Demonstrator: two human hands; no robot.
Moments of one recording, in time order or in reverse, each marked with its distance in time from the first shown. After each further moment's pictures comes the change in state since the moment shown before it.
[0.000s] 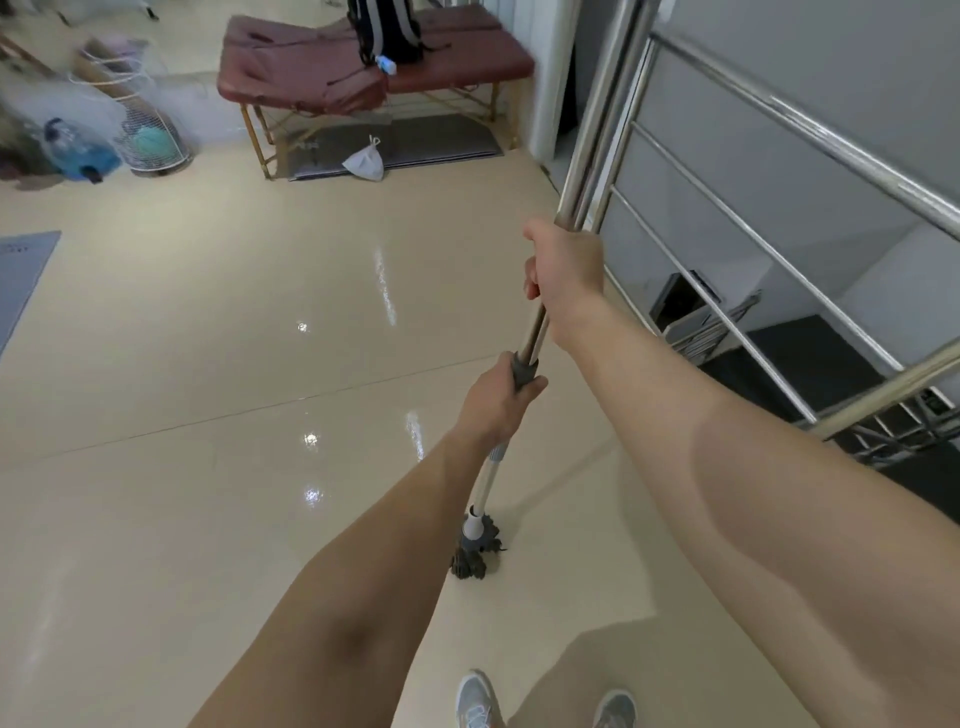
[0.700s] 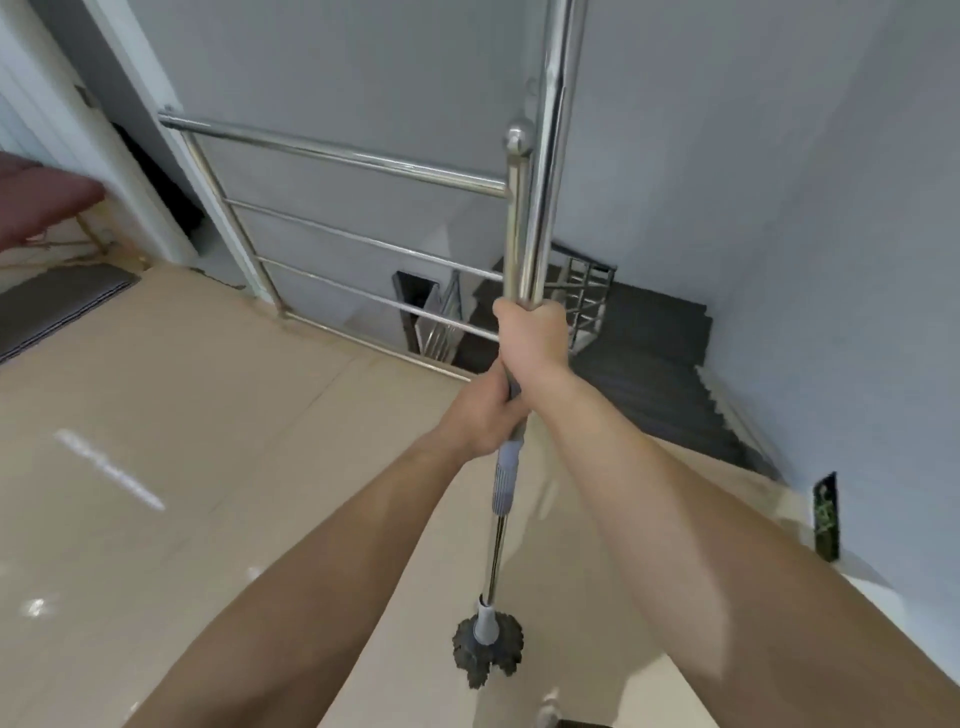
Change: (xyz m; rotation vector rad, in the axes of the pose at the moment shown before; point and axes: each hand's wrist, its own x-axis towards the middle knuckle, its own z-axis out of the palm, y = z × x) left_hand -0.151 0.273 0.296 0.158 -0.731 0.677; right_hand -0.127 0.048 -0.431 0.090 0.792 0.089
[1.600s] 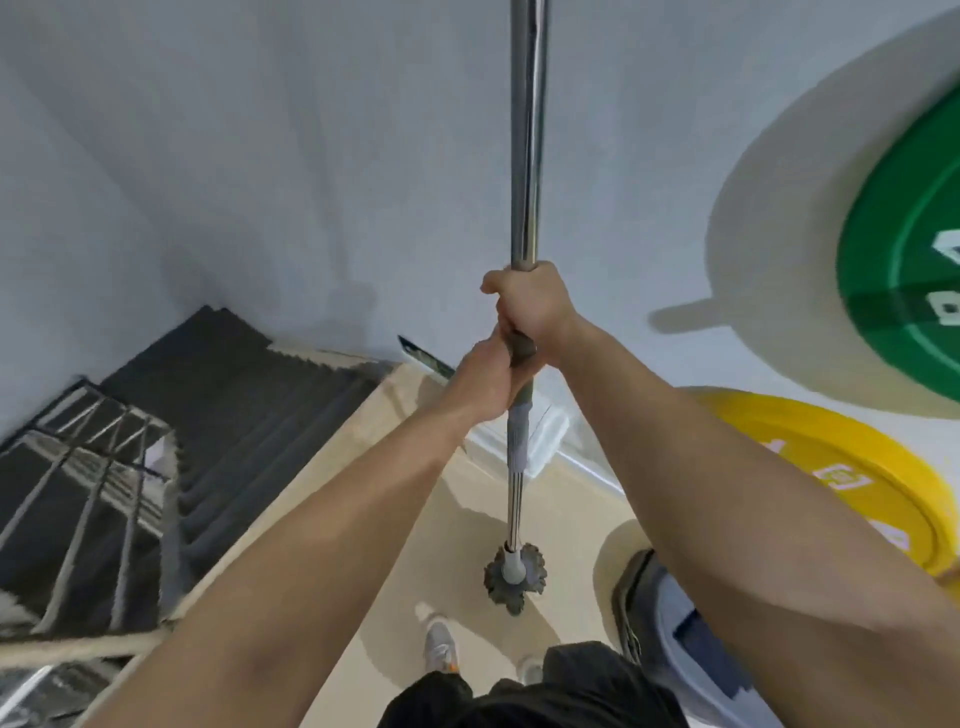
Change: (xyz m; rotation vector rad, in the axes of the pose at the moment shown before) left_hand 0.080 0.274 0.424 0.147 -1.187 0.597; right_hand -0.019 0.088 -0.490 0.209 1.123 0.252
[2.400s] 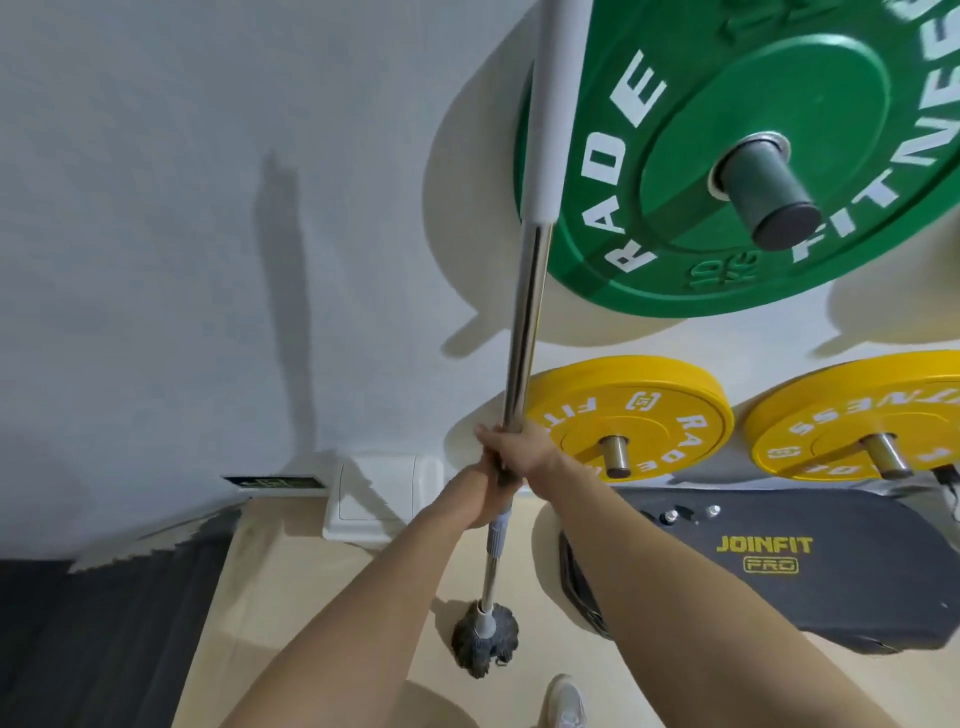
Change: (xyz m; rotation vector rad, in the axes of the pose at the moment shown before) left_hand 0.031 0.033 0.181 0.179 -0.671 0.004; right_hand -0.032 0.173 -0.153 0.206 0.414 0.356
